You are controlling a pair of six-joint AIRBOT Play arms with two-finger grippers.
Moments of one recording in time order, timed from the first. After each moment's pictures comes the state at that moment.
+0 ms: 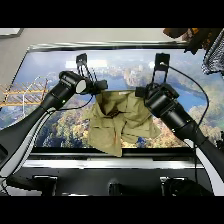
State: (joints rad) left arm -0.56 -1.67 1.68 1.69 -0.99 -2.28; right arm 0.57 -1.20 1.21 -2.24 1.03 2.49
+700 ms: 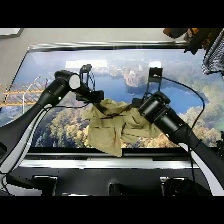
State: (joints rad) left arm -0.48 -1.67 1.68 1.41 -1.20 -1.91; right arm 0.63 -1.20 1.18 -2.15 1.15 2.51
